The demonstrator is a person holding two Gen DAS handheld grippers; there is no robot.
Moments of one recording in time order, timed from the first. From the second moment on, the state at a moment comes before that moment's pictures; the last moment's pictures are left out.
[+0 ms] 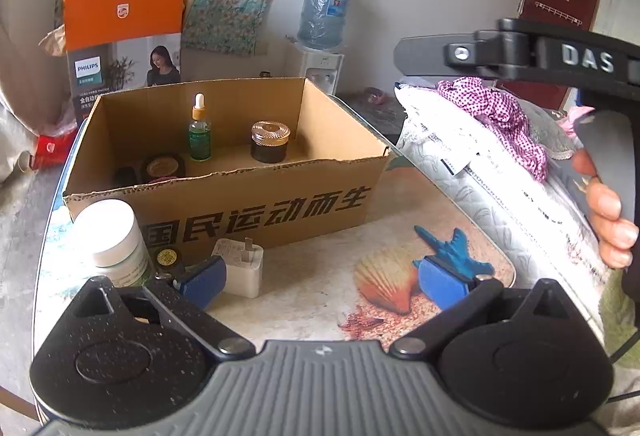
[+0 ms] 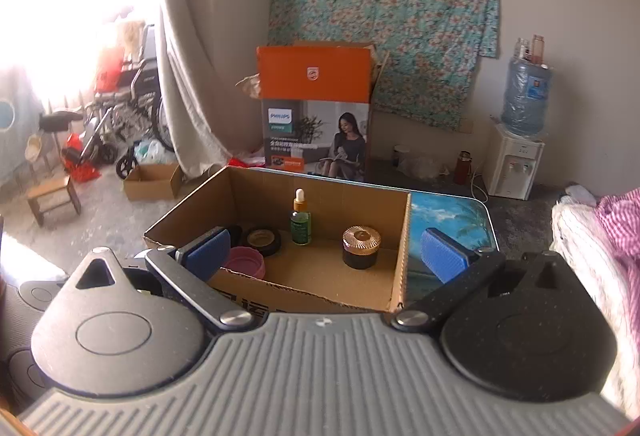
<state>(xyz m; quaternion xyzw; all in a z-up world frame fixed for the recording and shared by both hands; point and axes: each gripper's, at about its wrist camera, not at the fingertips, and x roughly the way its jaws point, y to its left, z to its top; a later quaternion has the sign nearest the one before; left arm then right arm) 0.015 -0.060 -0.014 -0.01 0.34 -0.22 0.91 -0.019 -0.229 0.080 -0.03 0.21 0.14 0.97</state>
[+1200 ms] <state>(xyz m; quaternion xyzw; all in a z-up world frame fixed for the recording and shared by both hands) 0.076 -0.074 -0.095 0.06 0.37 -0.20 0.90 0.129 -0.202 -0.097 0.25 0.46 0.26 0.81</state>
